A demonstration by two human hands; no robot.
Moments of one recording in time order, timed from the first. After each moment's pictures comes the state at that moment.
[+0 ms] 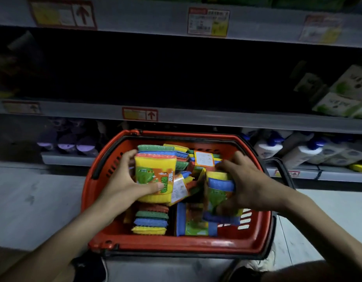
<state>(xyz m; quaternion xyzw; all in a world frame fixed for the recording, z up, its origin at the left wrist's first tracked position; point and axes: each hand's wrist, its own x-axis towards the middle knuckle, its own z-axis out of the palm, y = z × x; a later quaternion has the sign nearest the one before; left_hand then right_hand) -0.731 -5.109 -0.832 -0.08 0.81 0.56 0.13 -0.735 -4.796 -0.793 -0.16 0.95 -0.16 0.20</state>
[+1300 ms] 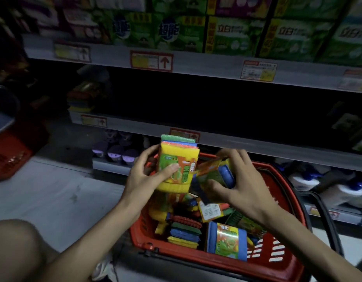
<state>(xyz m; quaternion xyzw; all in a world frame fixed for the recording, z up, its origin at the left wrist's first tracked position) -0.717 -5.151 -0.783 -0.09 0.75 0.66 -0.05 -0.740 -4.899 -0.767 -0.19 0.93 -0.31 -0.07</state>
